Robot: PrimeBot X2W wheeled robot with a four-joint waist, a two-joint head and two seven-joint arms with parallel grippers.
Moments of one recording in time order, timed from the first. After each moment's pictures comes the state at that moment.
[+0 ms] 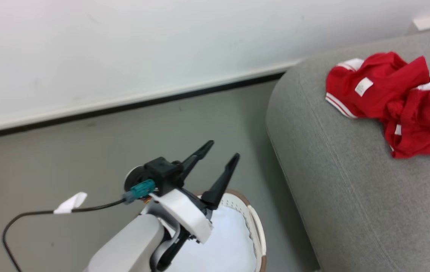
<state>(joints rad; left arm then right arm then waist) -0.61 0.24 -0.78 0.35 -0.58 -0.07 -0.26 -0.89 -0.81 0.90 0.67 1.00 0.13 0.05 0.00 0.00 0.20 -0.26</state>
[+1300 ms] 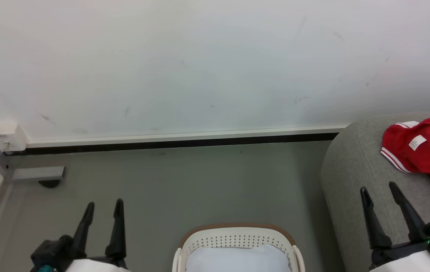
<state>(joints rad) -0.06 0.14 -0.10 0.16 -0.36 -0.01 -0.26 -0.12 -0.22 0.15 0.18 0.37 0.13 -0.26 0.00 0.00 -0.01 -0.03</state>
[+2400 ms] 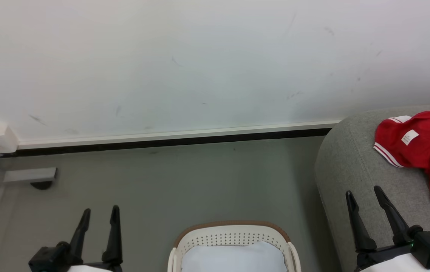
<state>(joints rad) -0.03 0.05 0.04 0.19 -0.23 -0.12 -0.26 -0.10 -0.14 0.15 0.19 0.32 0.13 -0.26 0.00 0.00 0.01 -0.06</state>
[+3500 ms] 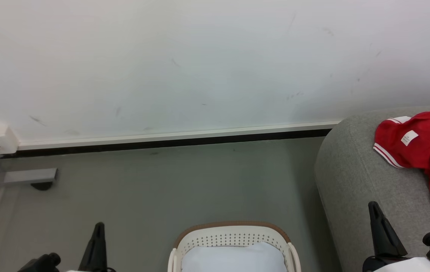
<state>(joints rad) -0.02 0.04 0.04 0.26 -0.50 -0.11 -0.19 -0.07 -0.12 0.13 0.23 0.57 0.13 -0.20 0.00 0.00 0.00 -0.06</state>
